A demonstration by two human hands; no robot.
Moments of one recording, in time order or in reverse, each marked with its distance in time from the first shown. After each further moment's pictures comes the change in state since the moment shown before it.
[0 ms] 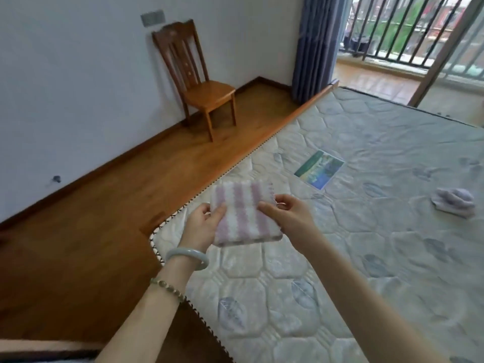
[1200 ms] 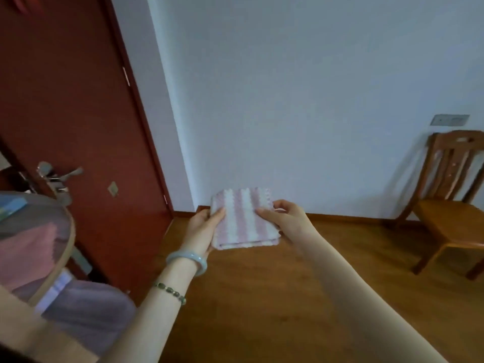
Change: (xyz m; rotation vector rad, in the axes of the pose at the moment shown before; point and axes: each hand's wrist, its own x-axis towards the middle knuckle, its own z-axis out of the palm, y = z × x) left_hand 0.150 0.089 -0.573 -0.470 0.903 0.096; right_hand 0.210 -0.161 0.673 -0.279 -0.963 -0.119
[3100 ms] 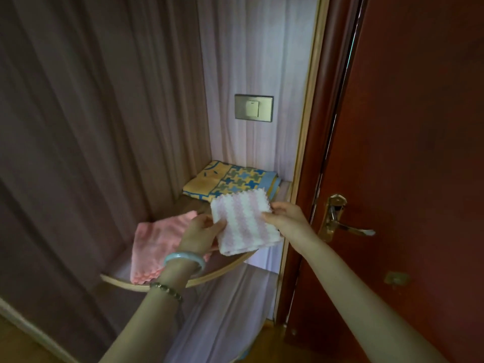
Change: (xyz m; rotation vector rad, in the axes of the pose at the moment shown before) left_hand 0.168 0.073 -0.300 -0.047 1.803 0.099; right_hand 0.320 -0.081 0.563 -0.230 -1.720 -0.271
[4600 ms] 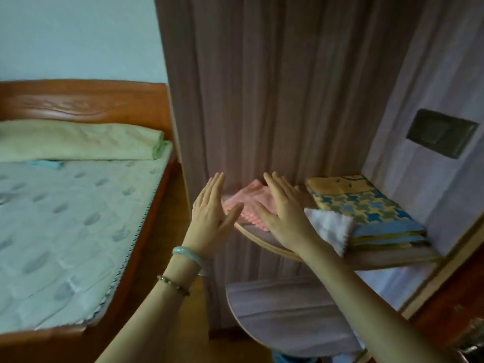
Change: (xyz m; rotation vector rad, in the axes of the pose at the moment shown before) left_hand -0.146 0.019 0.040 0.910 1.038 0.204; right_hand -0.007 -0.038 0.047 -0.356 -0.804 -1.024
